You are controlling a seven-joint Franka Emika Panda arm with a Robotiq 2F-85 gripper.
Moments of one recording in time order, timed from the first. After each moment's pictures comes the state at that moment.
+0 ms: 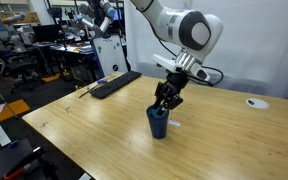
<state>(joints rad) -0.17 0.83 -0.10 -1.47 0.23 1.68 0.08</state>
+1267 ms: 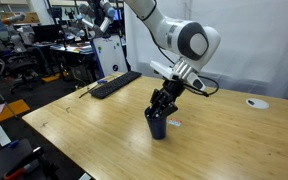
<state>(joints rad) -0.17 0.86 -0.10 -1.48 0.23 1.64 0.09</state>
